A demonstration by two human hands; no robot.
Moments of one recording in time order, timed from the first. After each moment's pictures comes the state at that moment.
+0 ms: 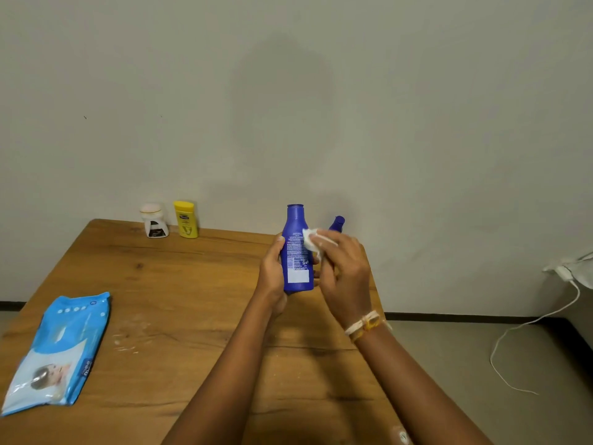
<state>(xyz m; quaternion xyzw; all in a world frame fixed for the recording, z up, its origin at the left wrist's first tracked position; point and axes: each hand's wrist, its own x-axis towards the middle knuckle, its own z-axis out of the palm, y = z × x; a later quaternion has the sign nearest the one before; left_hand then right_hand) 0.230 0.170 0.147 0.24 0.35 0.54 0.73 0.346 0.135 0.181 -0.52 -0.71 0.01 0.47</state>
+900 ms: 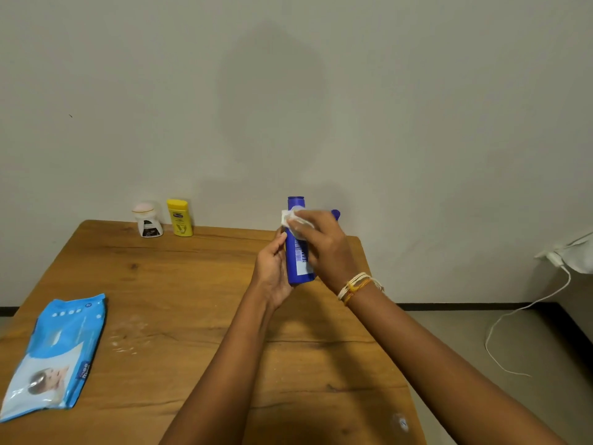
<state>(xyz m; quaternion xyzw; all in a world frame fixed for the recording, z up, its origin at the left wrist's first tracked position) 0.229 0.175 0.147 0.18 0.28 0.50 0.80 0.346 0.171 0.187 -0.46 -0.82 -0.02 0.35</state>
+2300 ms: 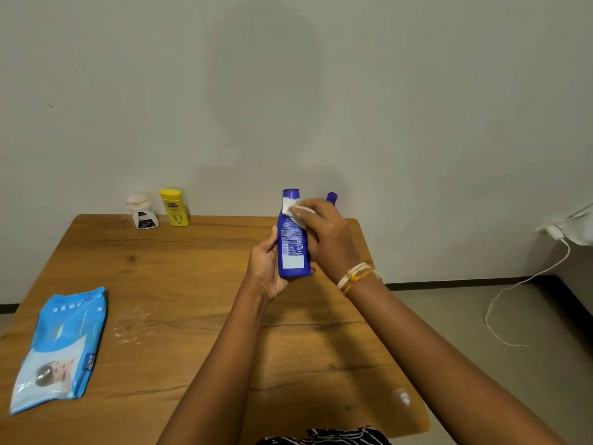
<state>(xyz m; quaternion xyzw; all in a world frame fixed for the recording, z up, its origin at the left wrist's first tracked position) 0.223 0.174 0.119 0.19 0.28 0.46 0.82 0.347 0.157 0.185 -0.52 -0.78 0.01 0.36</state>
